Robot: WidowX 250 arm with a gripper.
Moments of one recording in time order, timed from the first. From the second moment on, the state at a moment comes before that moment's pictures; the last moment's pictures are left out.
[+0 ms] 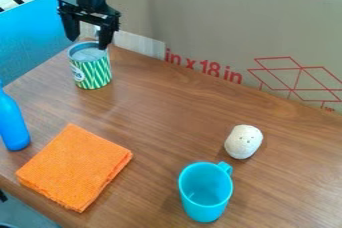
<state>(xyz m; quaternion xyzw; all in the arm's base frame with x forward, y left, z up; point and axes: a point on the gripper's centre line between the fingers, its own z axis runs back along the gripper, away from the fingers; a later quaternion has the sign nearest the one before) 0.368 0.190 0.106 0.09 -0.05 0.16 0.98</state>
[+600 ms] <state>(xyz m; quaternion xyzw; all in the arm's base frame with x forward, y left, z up) 0.358 0.188 0.094 0.09 -0.03 0.17 0.98</state>
